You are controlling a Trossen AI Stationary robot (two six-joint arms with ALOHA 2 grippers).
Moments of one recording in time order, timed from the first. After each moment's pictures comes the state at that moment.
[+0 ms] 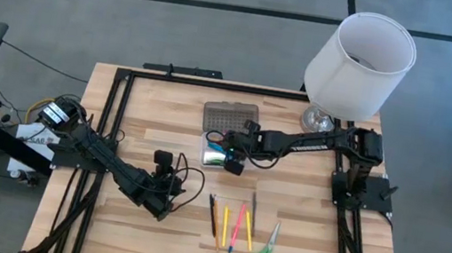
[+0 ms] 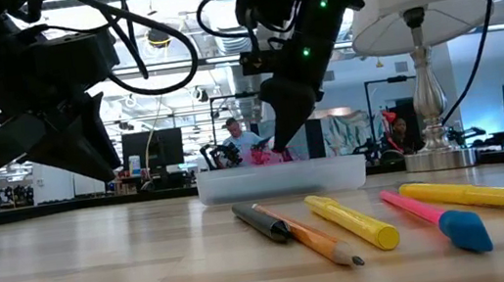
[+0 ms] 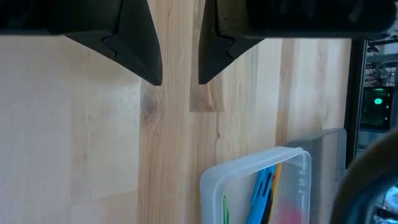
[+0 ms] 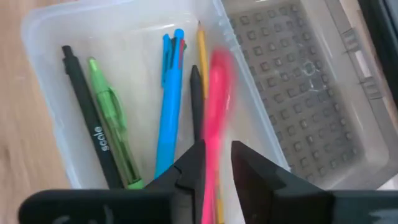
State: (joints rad) left arm -0.53 1.64 0.86 -0.64 -0.74 -0.40; right arm -0.04 1.89 1.28 -0.50 0.34 0.05
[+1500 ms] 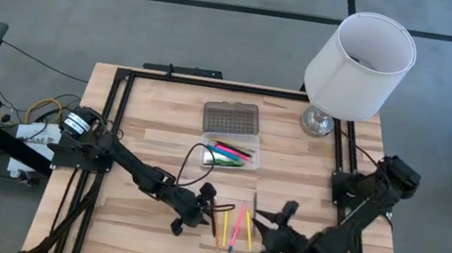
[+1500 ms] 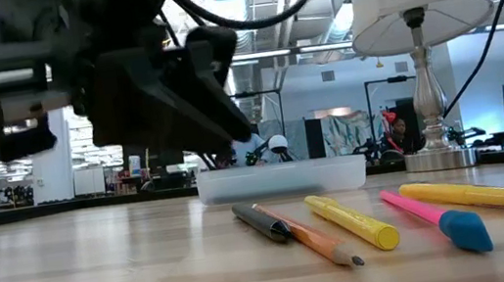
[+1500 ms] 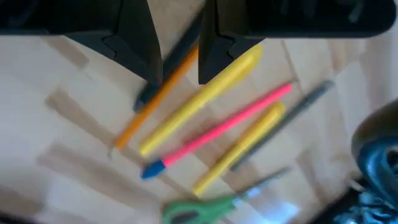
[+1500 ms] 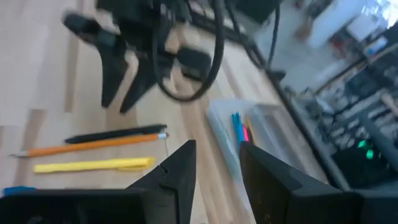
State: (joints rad) left arm -0.39 1.84 0.86 0.37 -0.05 0.42; right arm 0.88 1.74 1.28 -0.82 1.13 0.62
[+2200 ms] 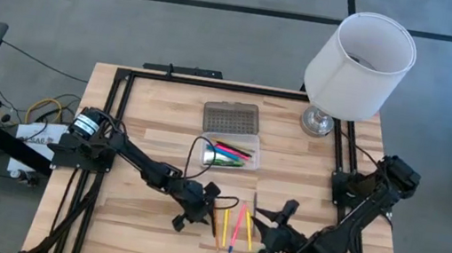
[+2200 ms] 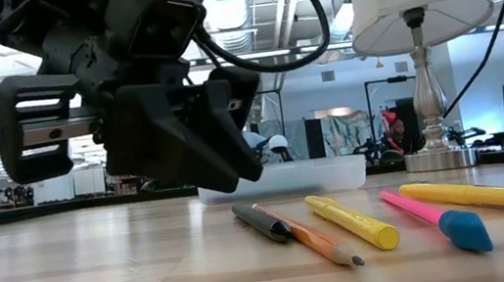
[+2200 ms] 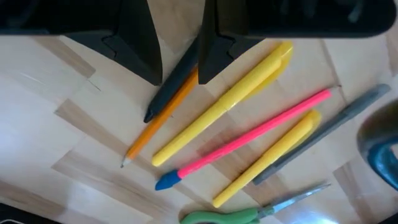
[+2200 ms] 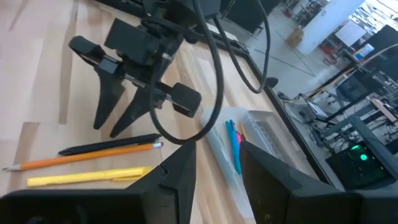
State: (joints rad) left arm -0.31 1.90 0.86 0.42 0.16 0.39; right arm 0.88 1.74 1.28 -0.81 1.15 0.63
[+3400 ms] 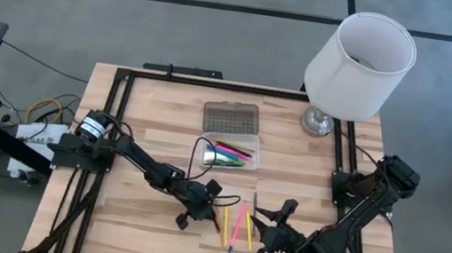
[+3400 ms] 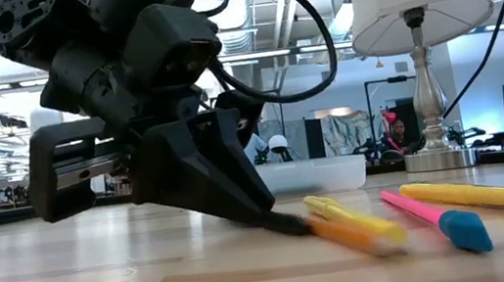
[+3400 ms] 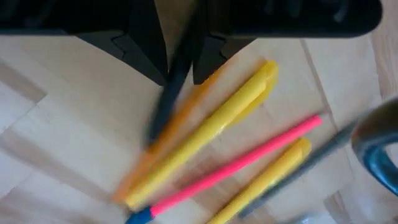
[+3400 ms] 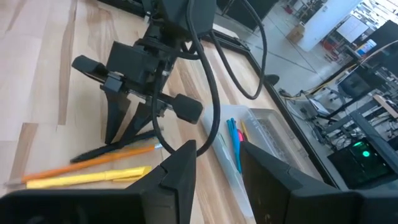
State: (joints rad) left arm -0.29 1.96 0.87 0.38 0.09 0.41; right arm 0.87 1.74 1.28 -0.80 1.14 0.63
